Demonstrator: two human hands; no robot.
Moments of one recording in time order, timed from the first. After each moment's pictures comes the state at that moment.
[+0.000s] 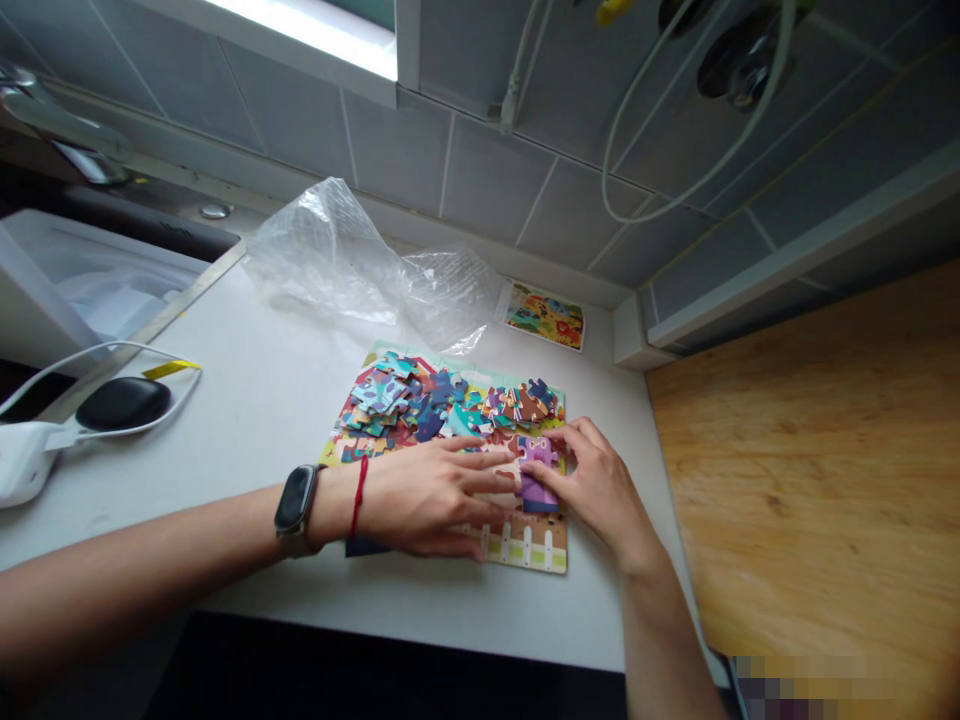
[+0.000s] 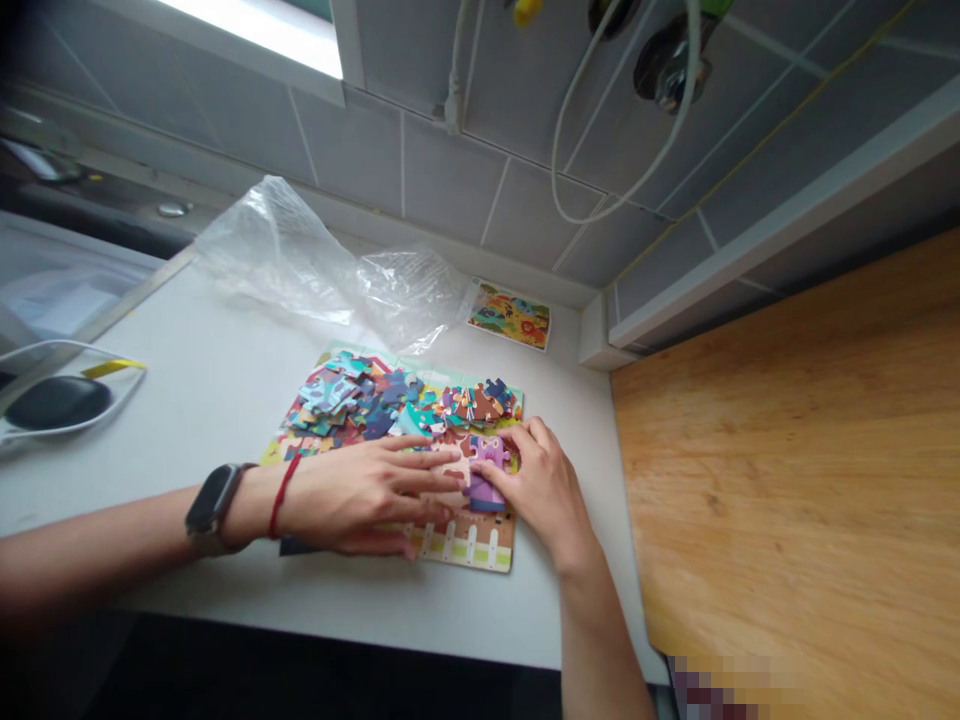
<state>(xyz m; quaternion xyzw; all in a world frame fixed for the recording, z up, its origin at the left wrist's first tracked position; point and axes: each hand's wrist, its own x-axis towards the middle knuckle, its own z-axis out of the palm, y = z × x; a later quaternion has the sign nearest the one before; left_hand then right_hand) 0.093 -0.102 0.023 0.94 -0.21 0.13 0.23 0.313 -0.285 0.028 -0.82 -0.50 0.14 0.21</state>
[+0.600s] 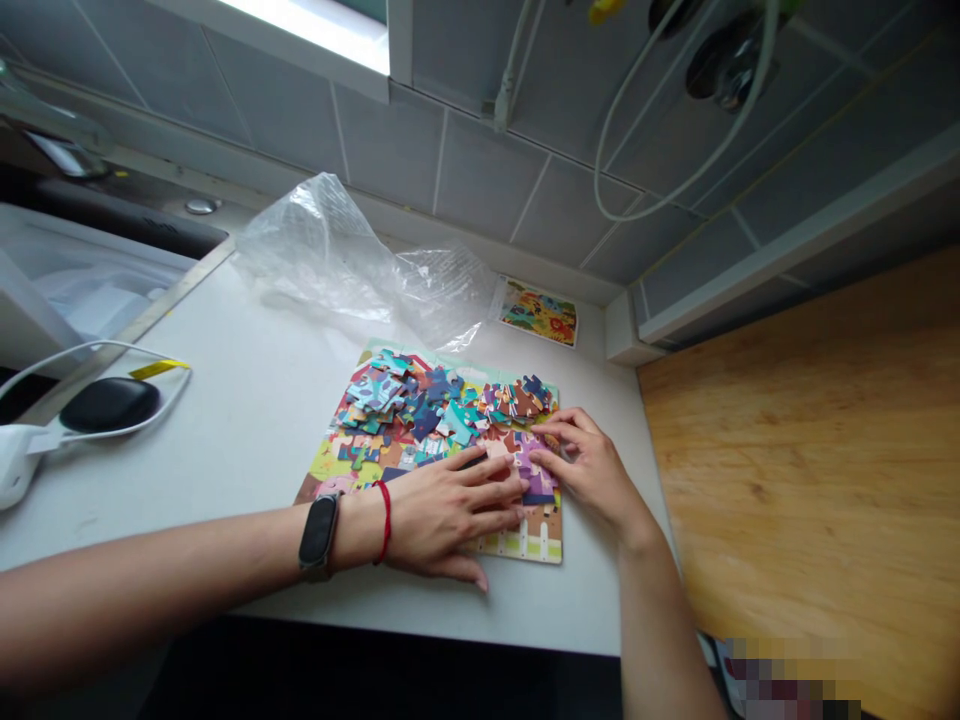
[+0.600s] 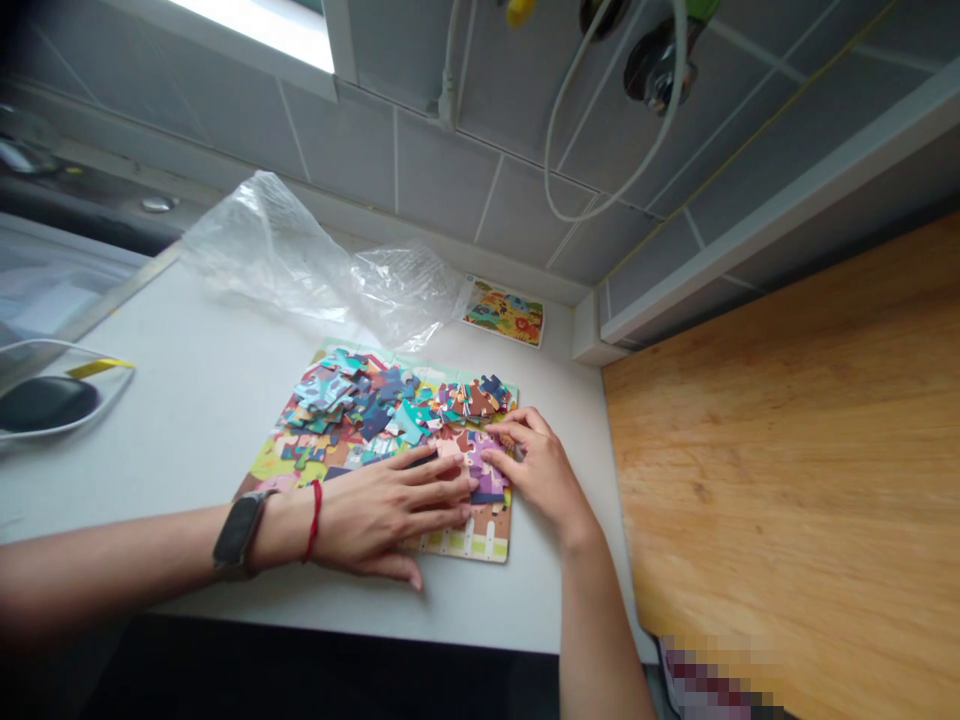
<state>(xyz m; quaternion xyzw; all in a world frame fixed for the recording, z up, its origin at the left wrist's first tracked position) 0.093 -0.134 -0.008 0.95 -0.19 0.10 0.21 0.328 -0.285 0.024 -0.78 -0.49 0.24 0.31</state>
